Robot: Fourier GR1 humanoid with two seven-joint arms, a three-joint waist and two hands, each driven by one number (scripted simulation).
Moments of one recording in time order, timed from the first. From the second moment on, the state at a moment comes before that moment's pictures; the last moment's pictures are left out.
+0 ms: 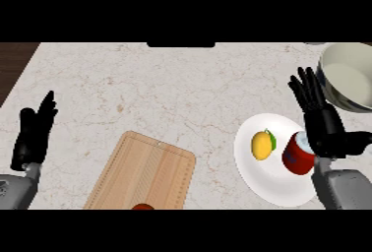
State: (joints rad) left arm -0.18 0.55 -0.19 -1.31 0.20 0.39 0.17; right arm -0.21 -0.26 0.06 -1.51 -0.13 -0.16 -0.10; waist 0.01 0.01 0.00
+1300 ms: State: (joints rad) left arm -0.16 0.31 -0.28 -1.53 0.22 0.30 0.03; right arm -0.01 -0.44 0.16 -2.02 0.48 -0.35 0.61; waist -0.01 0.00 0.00
